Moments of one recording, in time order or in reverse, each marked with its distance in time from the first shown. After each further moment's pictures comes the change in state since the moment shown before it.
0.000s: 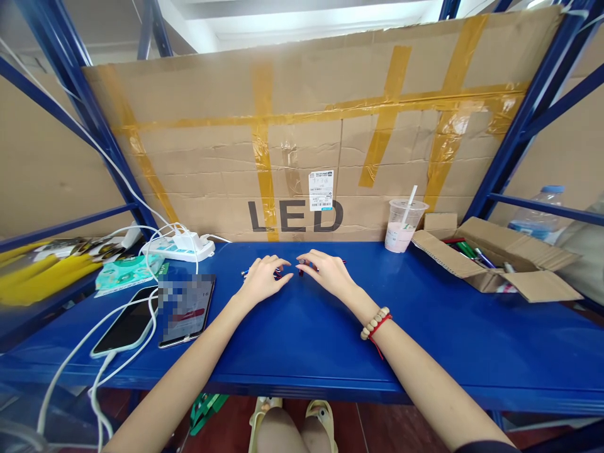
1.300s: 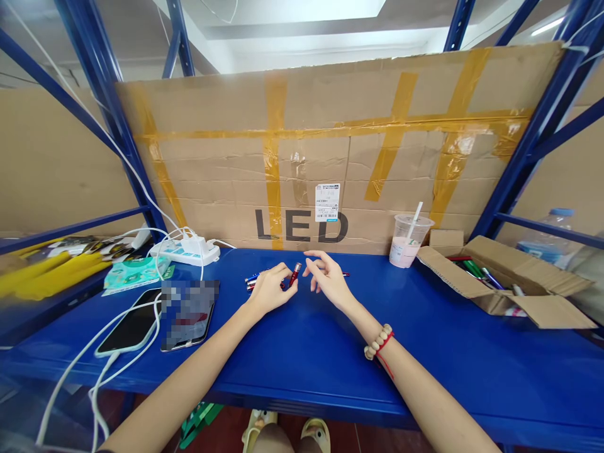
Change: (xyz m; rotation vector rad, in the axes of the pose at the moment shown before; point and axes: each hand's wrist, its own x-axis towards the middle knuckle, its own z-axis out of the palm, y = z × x) left_hand -0.001 0.007 0.011 0.004 0.253 0.086; right_hand 0.007 -0.014 0.004 0.901 0.061 0.378
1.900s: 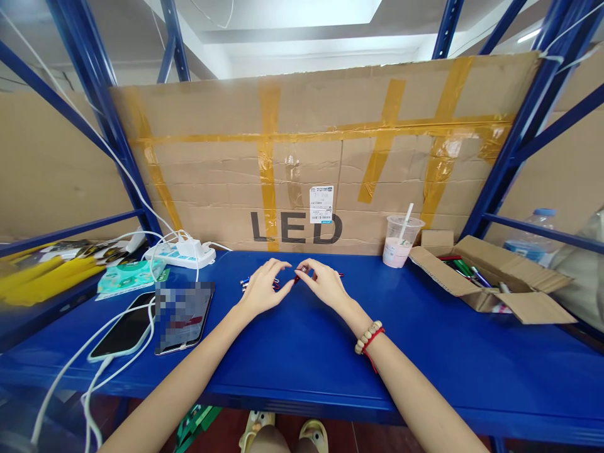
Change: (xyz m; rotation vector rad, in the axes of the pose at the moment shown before) left_hand 0.001 0.004 -0.016 -0.133 0.082 0.048; right_hand 0.001 0.006 -0.011 -0.667 -0.025 -0.201
